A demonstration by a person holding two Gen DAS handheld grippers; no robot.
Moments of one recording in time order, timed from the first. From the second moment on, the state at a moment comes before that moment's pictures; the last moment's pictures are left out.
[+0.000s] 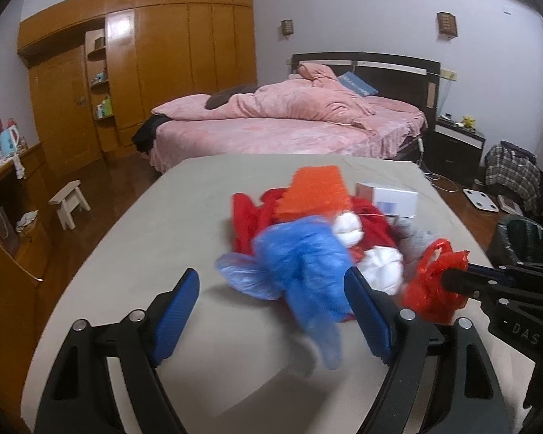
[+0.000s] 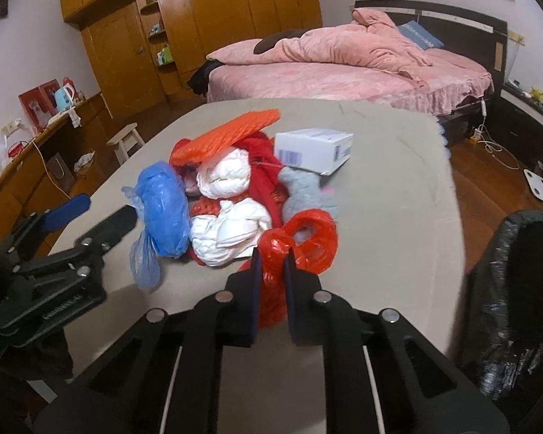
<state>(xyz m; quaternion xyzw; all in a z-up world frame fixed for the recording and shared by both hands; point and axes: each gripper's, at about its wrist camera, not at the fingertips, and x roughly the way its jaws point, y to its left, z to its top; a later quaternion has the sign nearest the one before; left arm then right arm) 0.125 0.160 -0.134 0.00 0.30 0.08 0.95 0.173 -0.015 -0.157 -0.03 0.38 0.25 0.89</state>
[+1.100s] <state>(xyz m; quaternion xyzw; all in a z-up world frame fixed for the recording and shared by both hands) 0.118 0.129 -0.099 -0.02 0.27 0.03 0.96 0.153 -0.062 -0.110 -0.02 0.32 0.24 0.92</state>
